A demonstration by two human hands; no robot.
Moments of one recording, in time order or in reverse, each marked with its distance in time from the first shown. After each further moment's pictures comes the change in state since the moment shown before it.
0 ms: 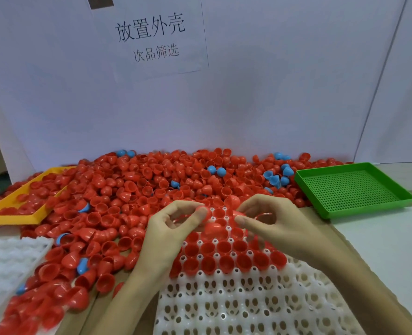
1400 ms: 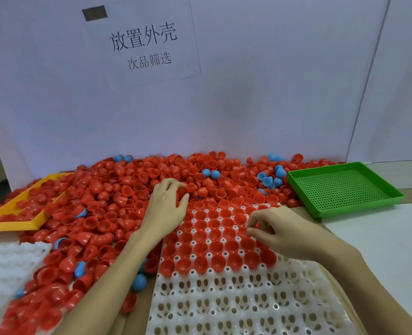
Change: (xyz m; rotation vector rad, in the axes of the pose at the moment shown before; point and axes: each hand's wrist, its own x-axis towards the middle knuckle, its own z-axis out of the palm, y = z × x) left_hand 0.092 -0.037 -0.019 1.059 0.013 0.284; right_hand 0.001 0.015 -0.031 -0.716 -0.208 -0.016
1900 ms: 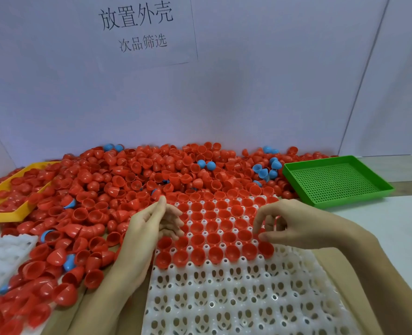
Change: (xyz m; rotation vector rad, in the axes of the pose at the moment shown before) left_hand -0.080 0.025 -0.030 -1.068 -0.047 -0.367; right_hand -0.011 0.008 -0.022 0.076 -0.174 0.018
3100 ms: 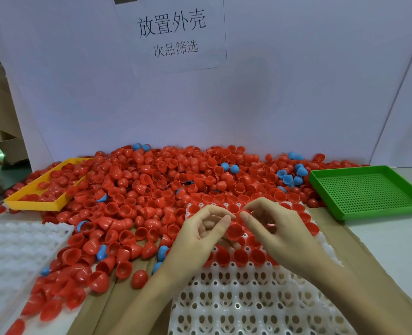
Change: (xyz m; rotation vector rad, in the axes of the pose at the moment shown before) left_hand -0.023 0.010 0.027 0.027 -0.259 0.034; right_hand 0.026 -0.058 0.064 0.352 0.551 -0.177
